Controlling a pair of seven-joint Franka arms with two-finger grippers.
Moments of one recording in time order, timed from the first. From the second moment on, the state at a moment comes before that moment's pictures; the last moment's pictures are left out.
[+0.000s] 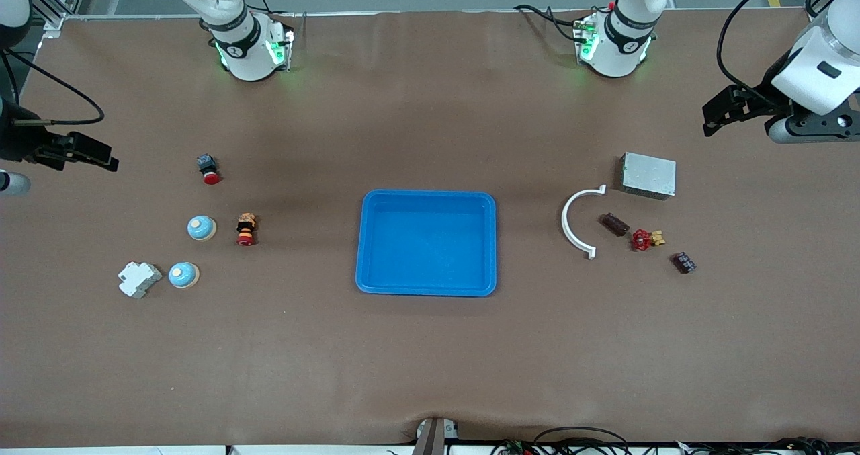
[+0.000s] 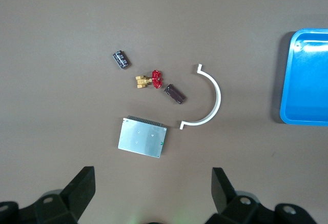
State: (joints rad) left arm 0.00 -0.09 -0.12 -1.67 0.01 1.55 -0.11; right arm -0.05 0.04 -0.03 -1.60 0.04 1.54 -0.02
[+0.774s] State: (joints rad) left arm 0.00 -0.09 -0.12 -1.65 0.01 1.55 -0.11; right arm -0.05 0.03 -0.03 -1.56 0.04 1.50 -0.02
